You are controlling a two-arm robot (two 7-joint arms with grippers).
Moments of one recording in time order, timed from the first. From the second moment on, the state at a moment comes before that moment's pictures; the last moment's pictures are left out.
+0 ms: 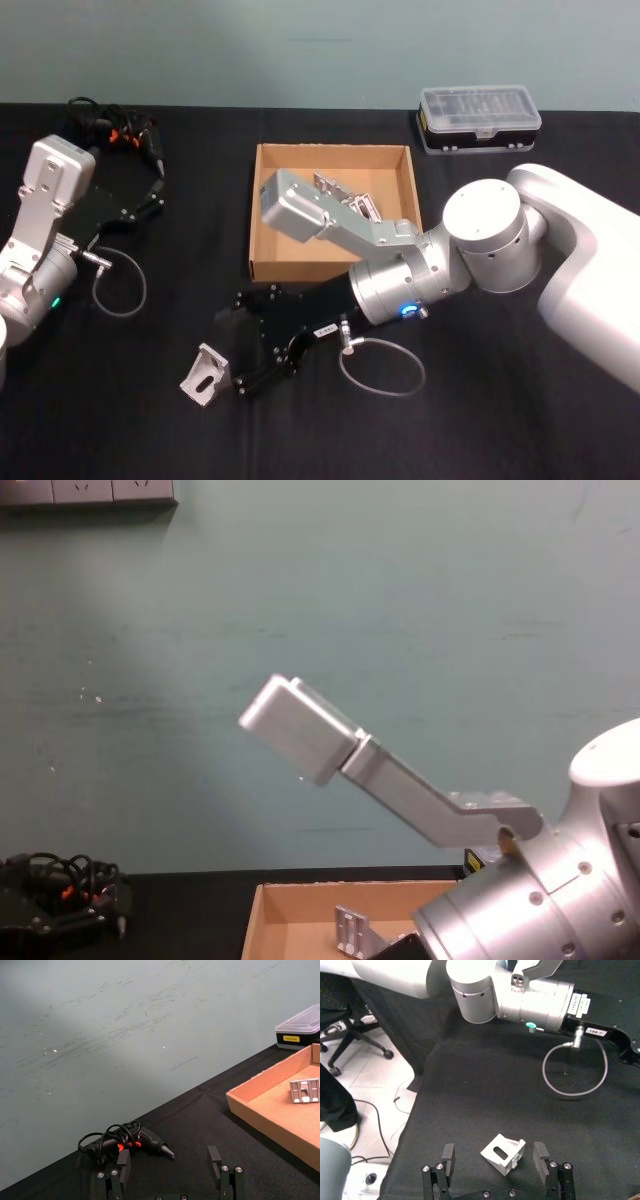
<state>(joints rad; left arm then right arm) -0.20 0.60 0.45 -1.41 -0.25 -0.12 0.03 0.71 0.39 -0.97 -1.35 0.35 0.27 1.00</state>
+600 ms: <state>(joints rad) -0.20 0.60 0.45 -1.41 -0.25 -0.12 0.03 0.73 0.35 -1.02 -1.30 0.32 0.28 0.92</state>
